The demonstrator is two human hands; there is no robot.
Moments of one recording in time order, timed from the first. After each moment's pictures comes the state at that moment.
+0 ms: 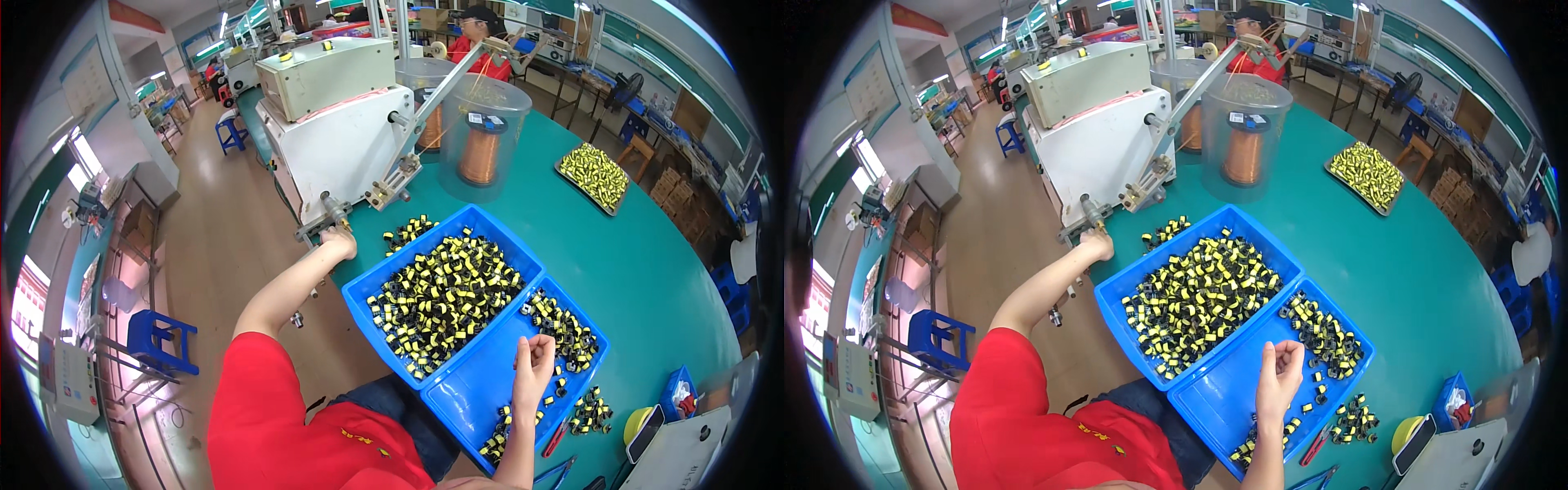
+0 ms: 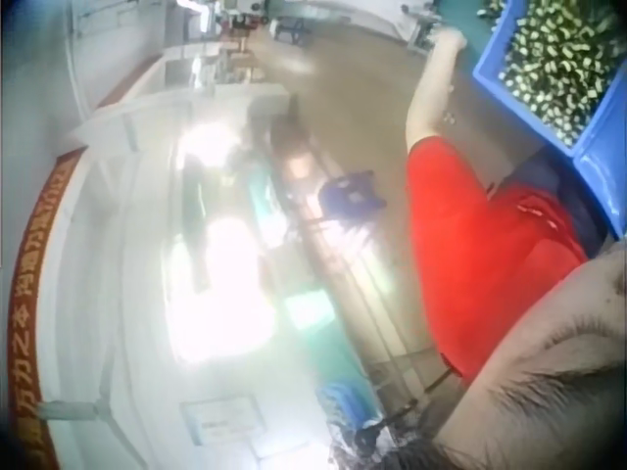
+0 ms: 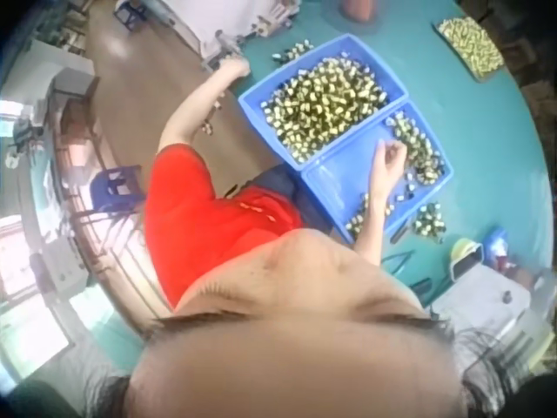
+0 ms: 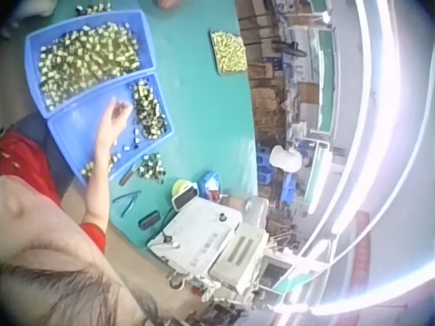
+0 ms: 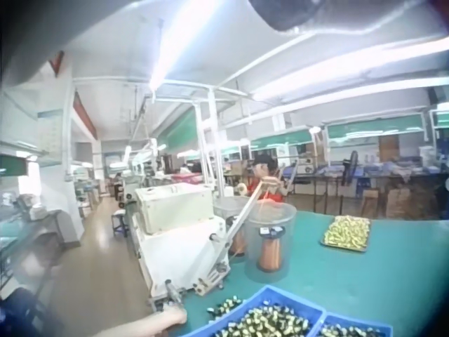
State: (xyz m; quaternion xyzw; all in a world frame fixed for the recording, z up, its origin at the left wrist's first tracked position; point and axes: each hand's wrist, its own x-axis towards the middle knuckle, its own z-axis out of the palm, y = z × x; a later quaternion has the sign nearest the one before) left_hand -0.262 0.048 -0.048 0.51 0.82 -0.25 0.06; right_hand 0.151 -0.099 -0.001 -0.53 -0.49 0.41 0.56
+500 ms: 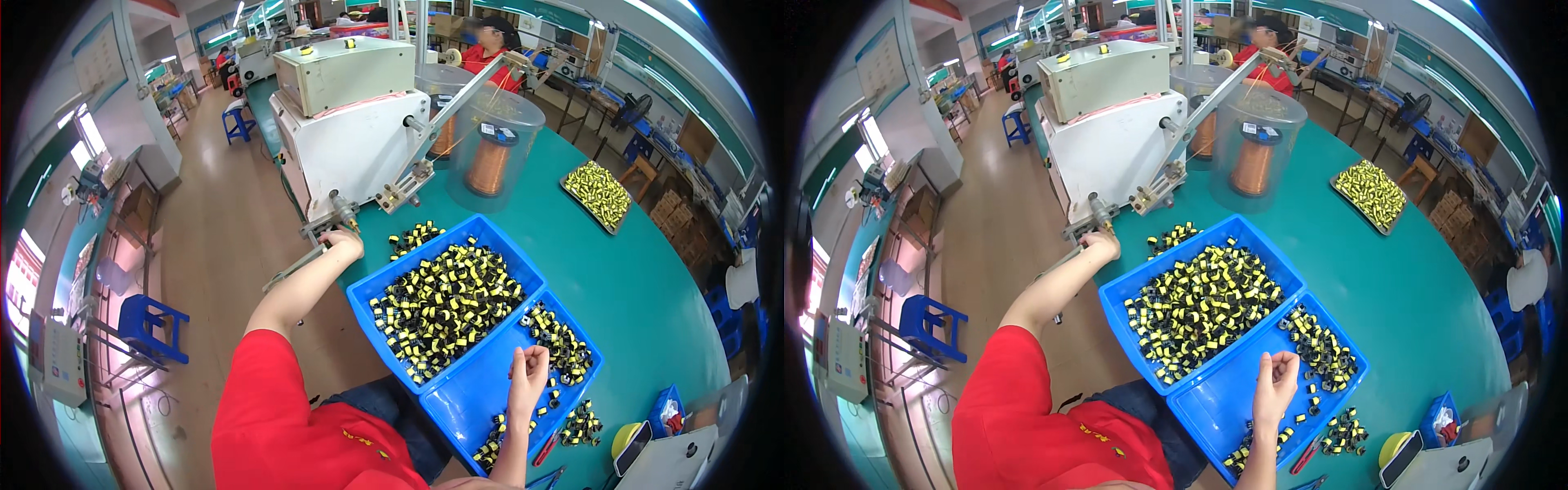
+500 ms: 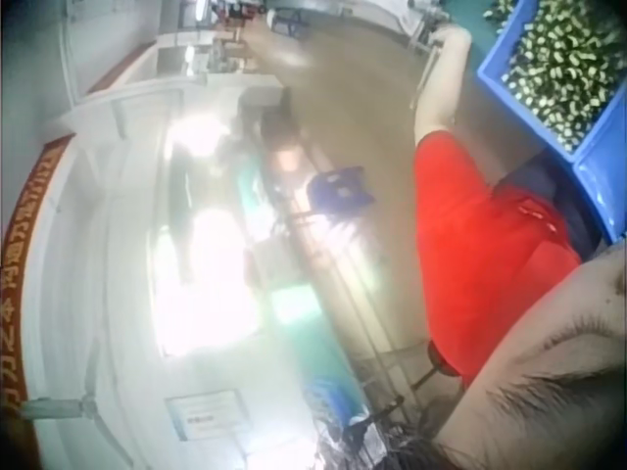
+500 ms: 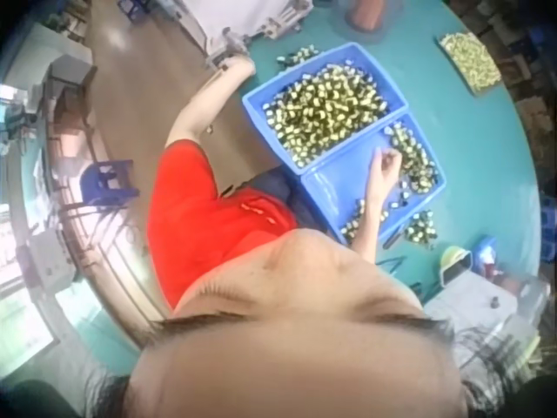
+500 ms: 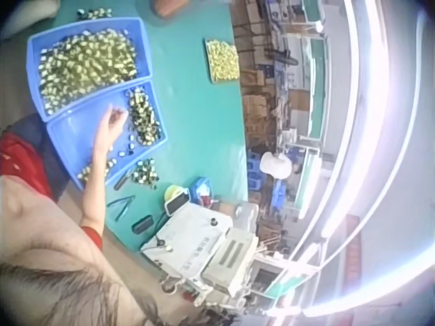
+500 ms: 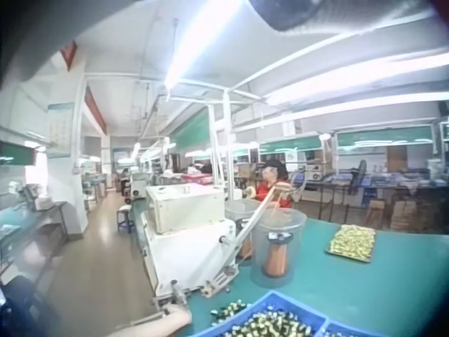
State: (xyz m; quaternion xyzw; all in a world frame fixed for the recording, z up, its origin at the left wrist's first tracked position) left_hand -0.271 0.068 -0.084 0.34 0.91 -0.23 -0.01; right_hand 0.149 -0.097 -0.005 -0.52 -0.49 0.42 0.55
